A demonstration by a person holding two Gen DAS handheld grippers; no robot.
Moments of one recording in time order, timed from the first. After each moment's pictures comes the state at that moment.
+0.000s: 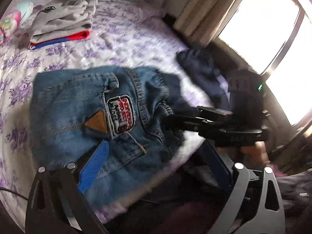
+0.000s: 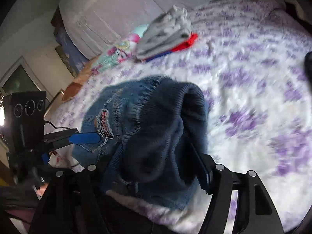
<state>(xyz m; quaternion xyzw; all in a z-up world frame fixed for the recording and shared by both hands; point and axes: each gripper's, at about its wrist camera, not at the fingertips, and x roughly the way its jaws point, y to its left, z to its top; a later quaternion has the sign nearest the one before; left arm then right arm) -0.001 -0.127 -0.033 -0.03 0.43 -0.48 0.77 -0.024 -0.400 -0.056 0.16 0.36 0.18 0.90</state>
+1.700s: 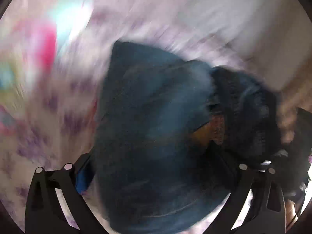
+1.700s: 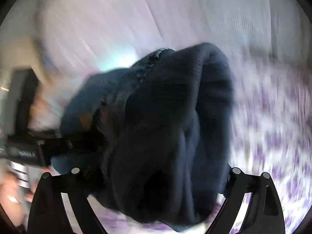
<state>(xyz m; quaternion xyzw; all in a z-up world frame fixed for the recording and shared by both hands) 0.489 -0.149 -0.033 -0.15 0.48 -0.26 0.82 0.453 -0.375 -0.012 0.05 0.39 0.11 0.91</state>
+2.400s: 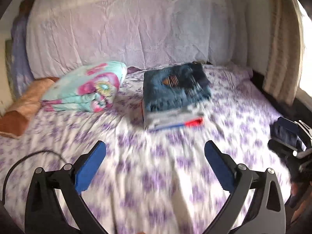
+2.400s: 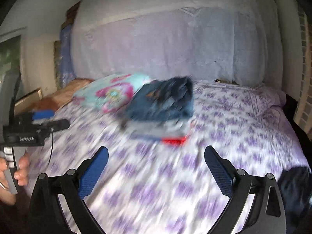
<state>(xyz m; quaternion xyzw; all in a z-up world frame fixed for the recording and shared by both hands) 0.105 -0.080 0.063 0.03 0.26 -0.12 0.96 0.060 -0.342 0.046 -0.04 0.23 0.10 0.97</state>
